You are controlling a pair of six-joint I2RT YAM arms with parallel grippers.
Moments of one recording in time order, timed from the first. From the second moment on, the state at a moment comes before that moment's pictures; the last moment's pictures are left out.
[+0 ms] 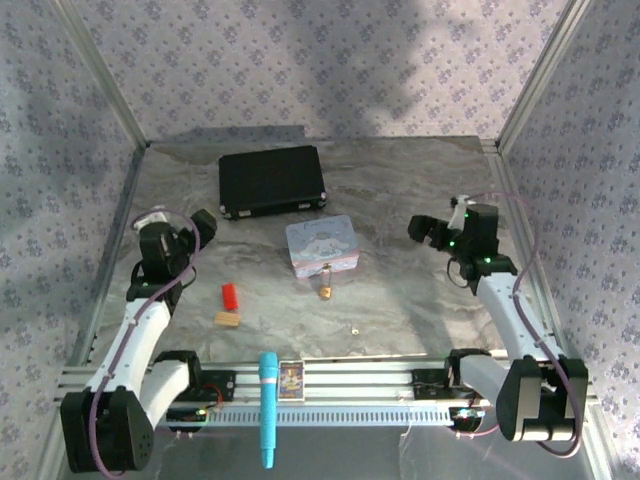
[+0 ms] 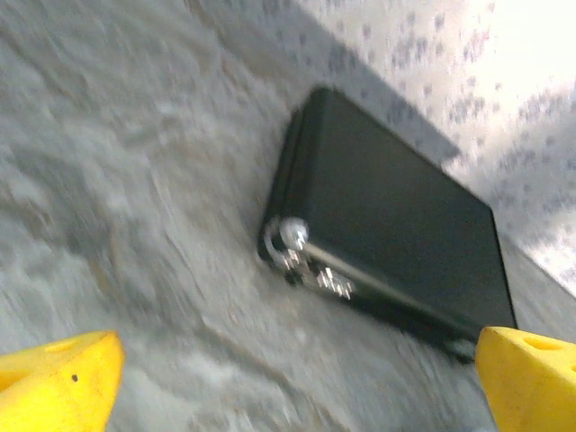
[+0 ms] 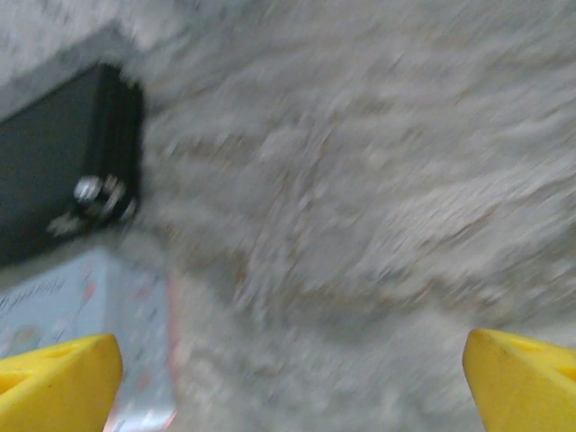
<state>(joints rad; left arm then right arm) -0.02 0.90 0.54 -0.10 0.04 -0.72 0.03 1.06 0.68 -0.26 -0.28 0.33</state>
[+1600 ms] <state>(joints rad) -0.96 1.02 0.58 -0.33 -0.17 -1.14 1.23 1.38 0.61 -0.53 0.31 1.00</state>
